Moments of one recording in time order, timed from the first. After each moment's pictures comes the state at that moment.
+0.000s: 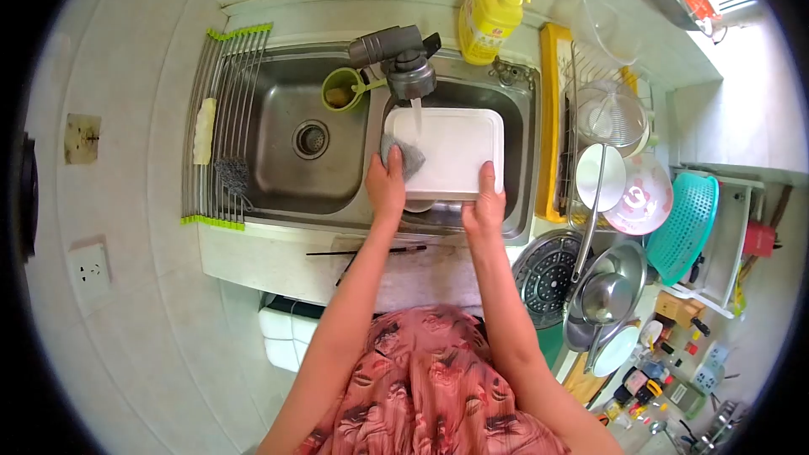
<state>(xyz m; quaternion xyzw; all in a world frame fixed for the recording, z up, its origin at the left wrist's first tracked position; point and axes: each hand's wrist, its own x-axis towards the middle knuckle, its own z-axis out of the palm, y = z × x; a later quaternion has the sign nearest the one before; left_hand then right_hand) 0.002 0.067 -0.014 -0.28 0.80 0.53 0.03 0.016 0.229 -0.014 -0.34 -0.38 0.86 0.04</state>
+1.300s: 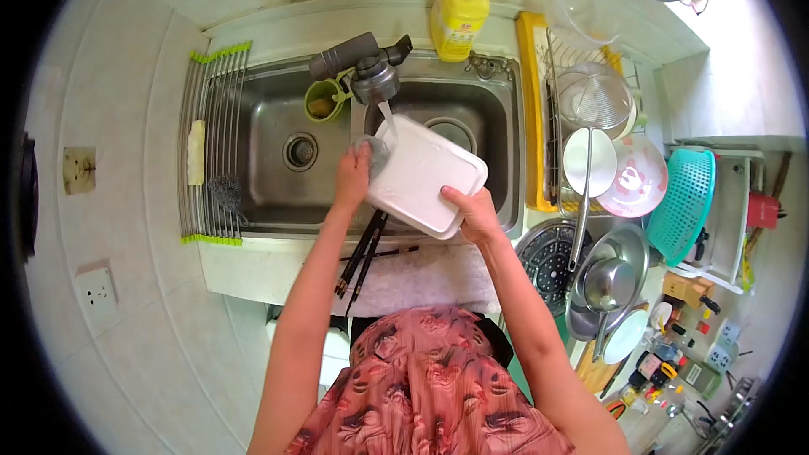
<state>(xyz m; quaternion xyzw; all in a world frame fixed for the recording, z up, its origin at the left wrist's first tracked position) -0.021 0.029 -0.036 -0.18 0.82 0.55 0.04 0.036 0.261 -0.008 -0.25 -0.51 0.80 -0.19</state>
